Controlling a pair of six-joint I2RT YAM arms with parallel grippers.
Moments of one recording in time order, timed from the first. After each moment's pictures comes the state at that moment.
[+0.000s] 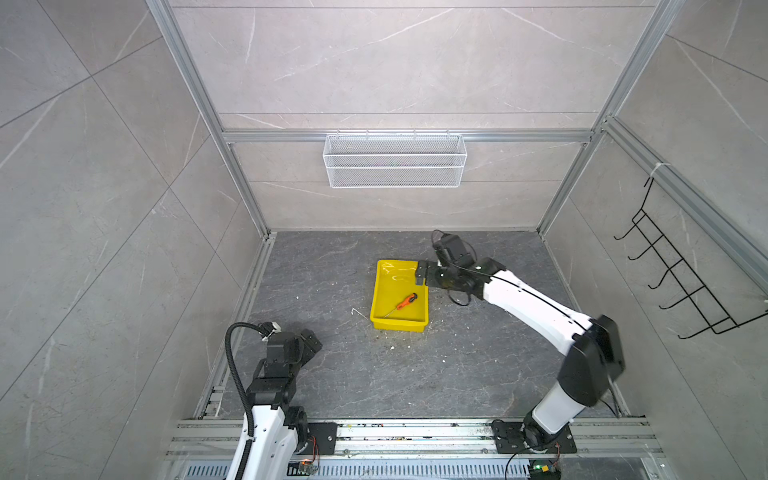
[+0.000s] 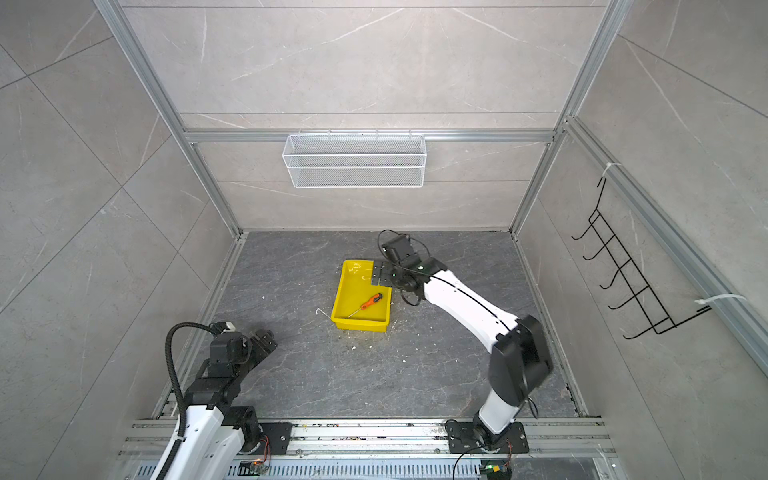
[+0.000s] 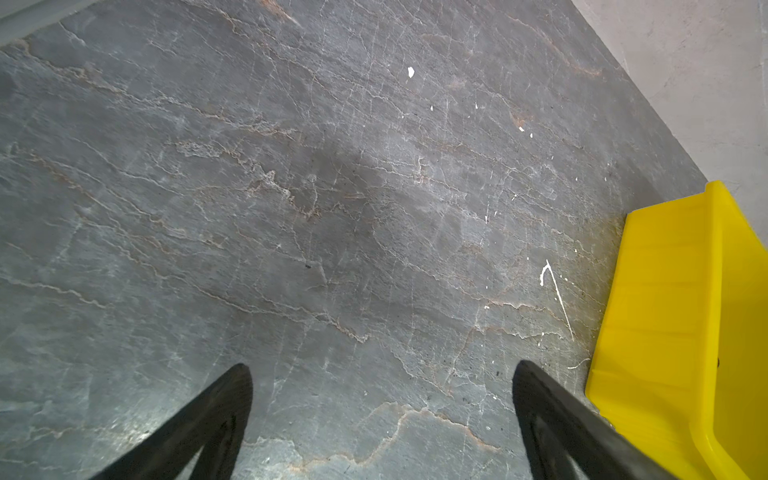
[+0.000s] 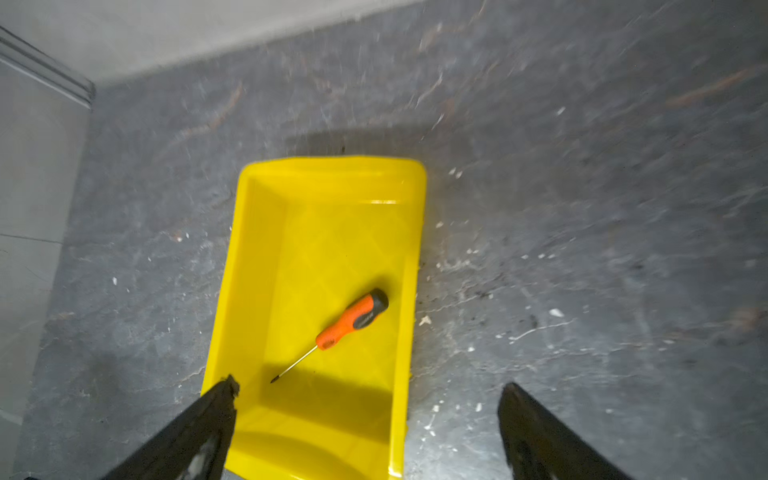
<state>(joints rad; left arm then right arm) -0.02 0.53 0.31 -0.54 -0.09 -0.68 0.59 1.58 1.39 -0.63 0.18 0.57</state>
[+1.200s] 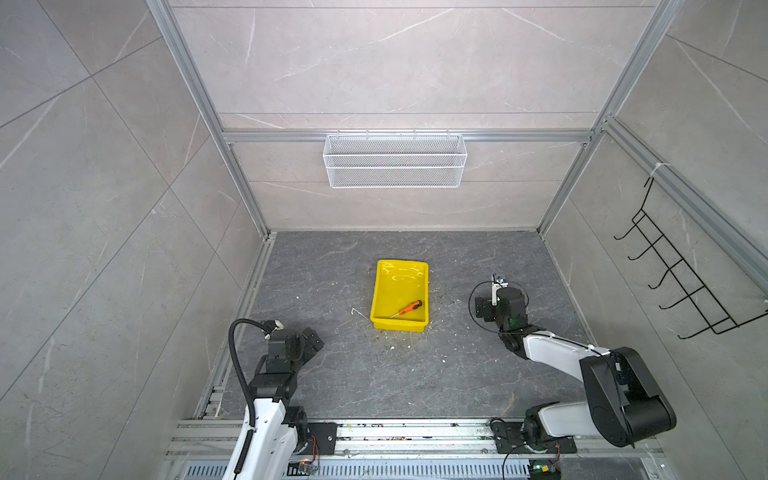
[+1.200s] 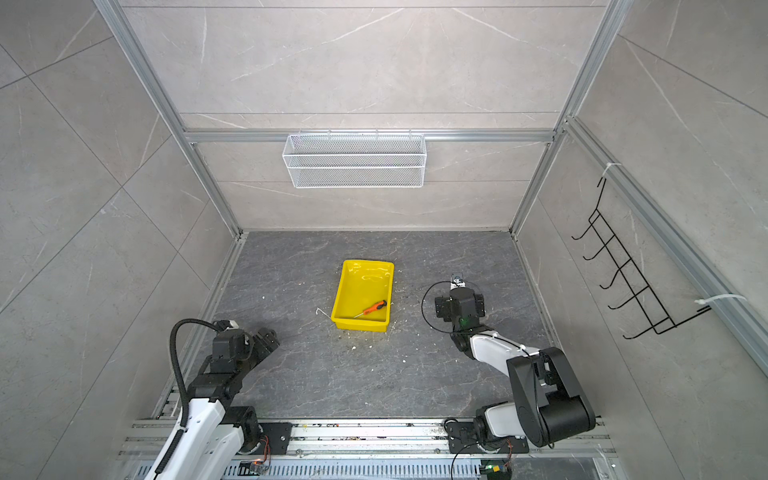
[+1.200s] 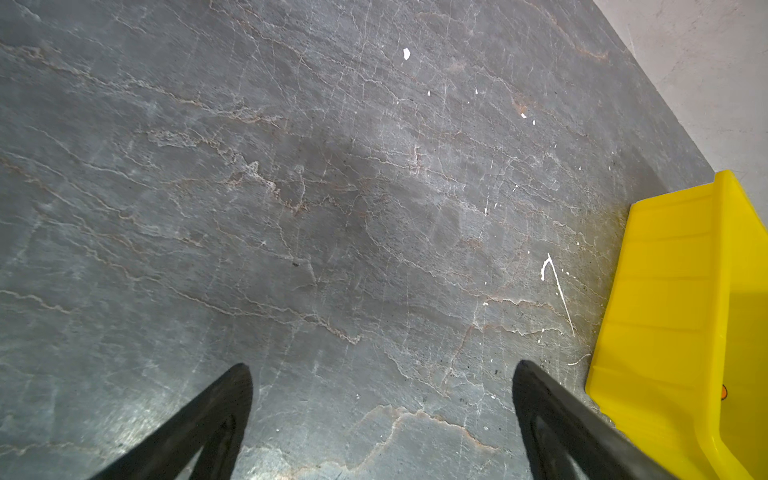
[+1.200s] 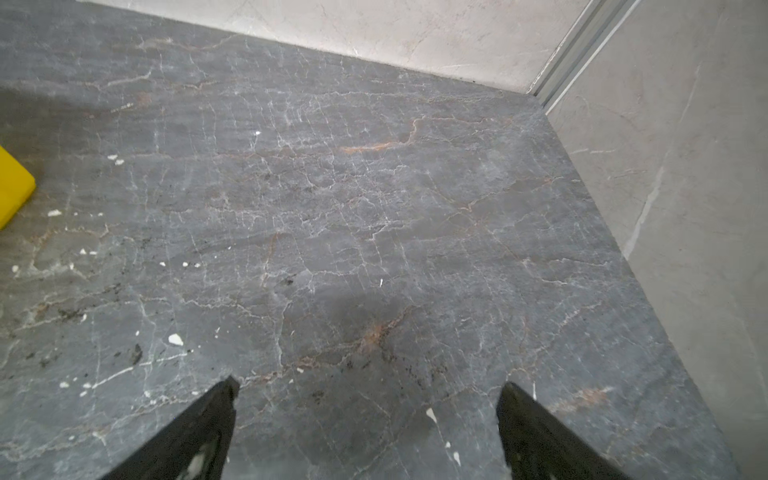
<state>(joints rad) -0.02 0.61 0.31 -0.49 -0.07 -0.67 0.23 1.40 0.50 0.34 0.31 -0.02</state>
